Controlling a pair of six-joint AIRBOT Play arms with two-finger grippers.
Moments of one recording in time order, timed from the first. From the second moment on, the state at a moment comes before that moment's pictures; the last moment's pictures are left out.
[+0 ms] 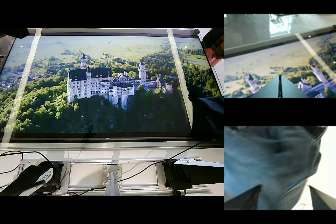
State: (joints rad) left arm -0.09 -1.02 1.71 1.18 -0.96 -1.25; right arm -1.15 -1.54 1.87 -1.65 1.76 1.79
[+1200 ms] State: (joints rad) left arm -0.09 -1.02 1.71 1.18 -0.96 -1.25; right arm -0.25 -1.49 2.02 -1.62 1.39 1.42
